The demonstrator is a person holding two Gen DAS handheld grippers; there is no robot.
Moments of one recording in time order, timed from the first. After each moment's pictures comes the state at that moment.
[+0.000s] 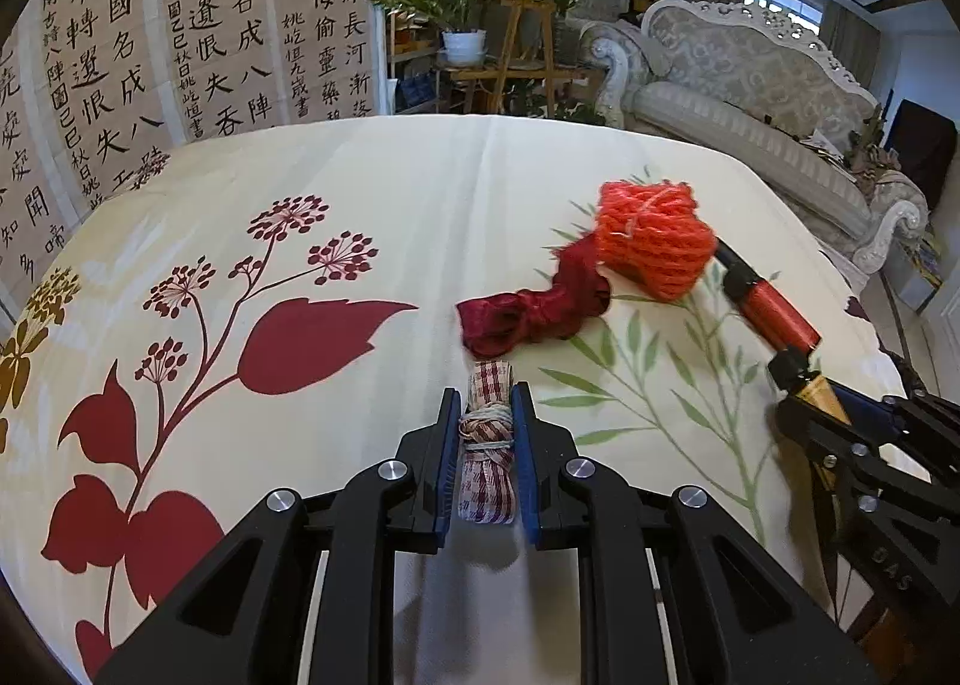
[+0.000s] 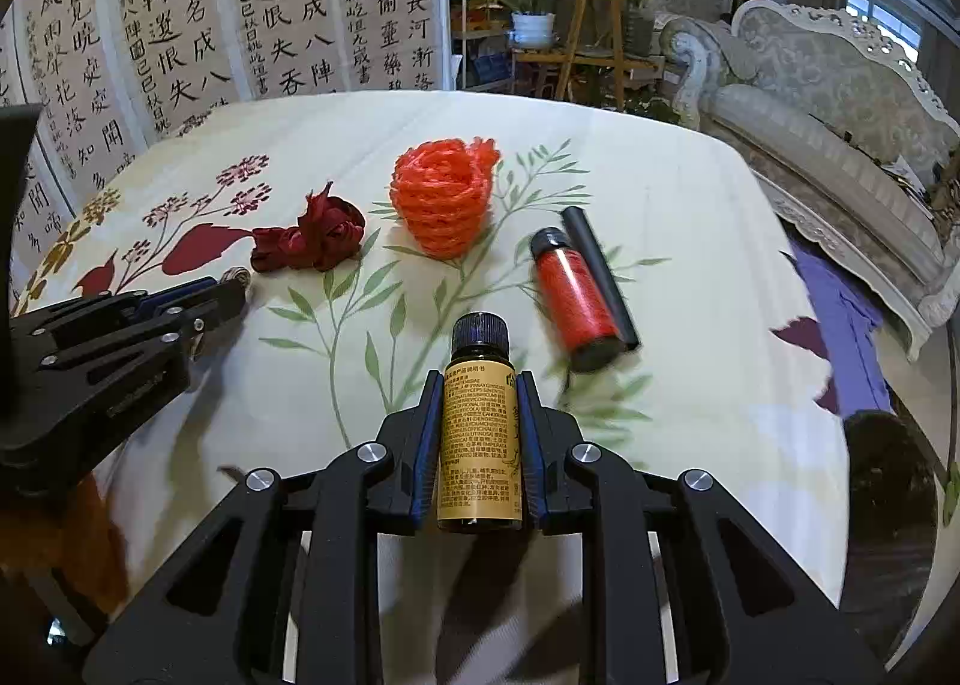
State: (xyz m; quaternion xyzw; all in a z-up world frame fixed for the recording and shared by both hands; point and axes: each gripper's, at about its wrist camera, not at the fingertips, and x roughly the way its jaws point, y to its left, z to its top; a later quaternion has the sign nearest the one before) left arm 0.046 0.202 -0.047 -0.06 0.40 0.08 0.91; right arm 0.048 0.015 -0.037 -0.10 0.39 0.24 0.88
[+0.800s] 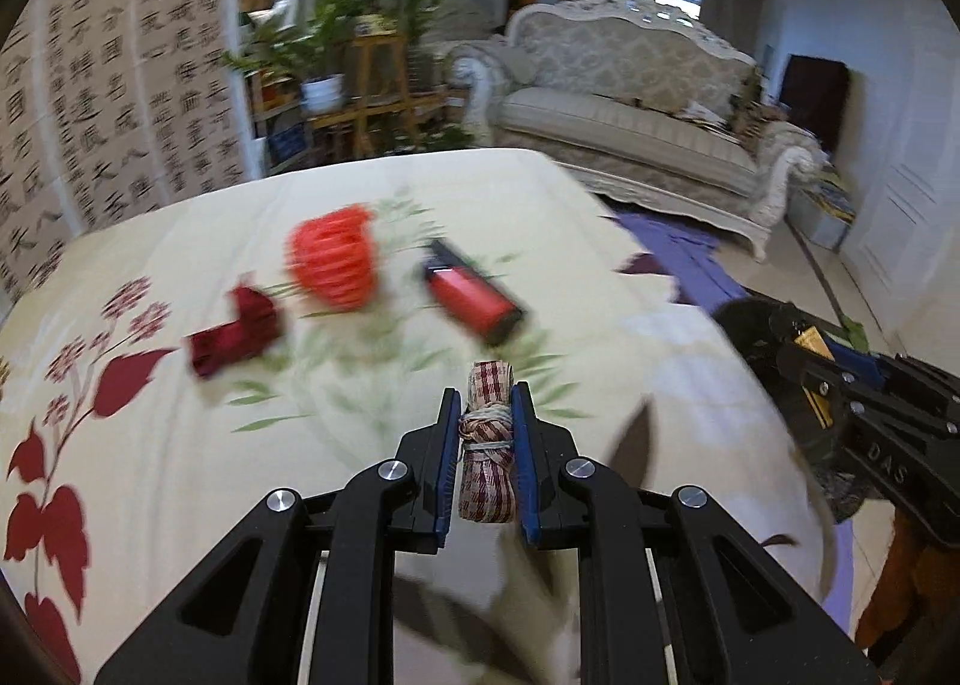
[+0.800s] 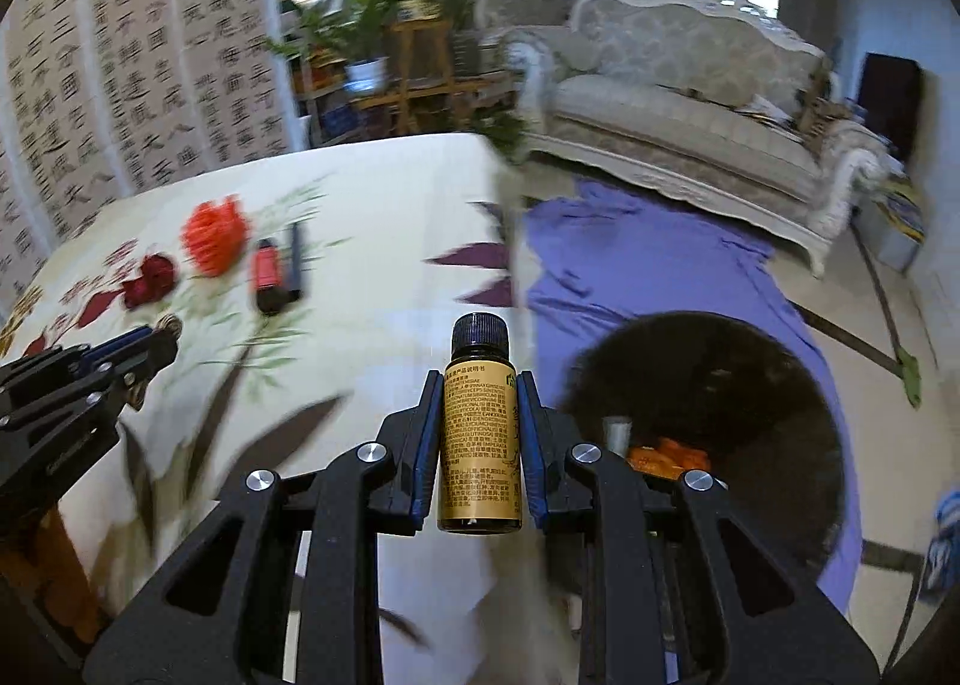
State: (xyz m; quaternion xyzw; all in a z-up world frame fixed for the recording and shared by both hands) left arm 0.032 0.064 -0.025 0.00 0.37 -0.06 0.93; right arm 0.022 -0.149 -0.019 -0.03 0.36 0.09 0.93
